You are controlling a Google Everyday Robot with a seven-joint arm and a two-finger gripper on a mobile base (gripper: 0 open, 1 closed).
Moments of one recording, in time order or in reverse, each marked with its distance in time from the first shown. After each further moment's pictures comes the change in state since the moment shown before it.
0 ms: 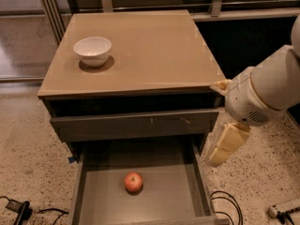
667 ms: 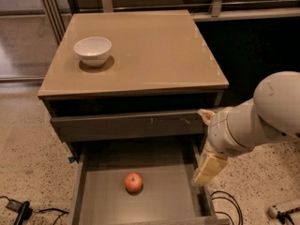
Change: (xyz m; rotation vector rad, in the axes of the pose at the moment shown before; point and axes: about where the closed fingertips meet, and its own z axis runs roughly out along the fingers) arm 0.027 0.020 0.090 0.033 -0.029 -0.016
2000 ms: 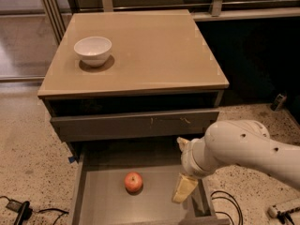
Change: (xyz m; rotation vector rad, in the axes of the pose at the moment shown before) arm 0.024 0.031 0.137 -0.077 0.033 -0.021
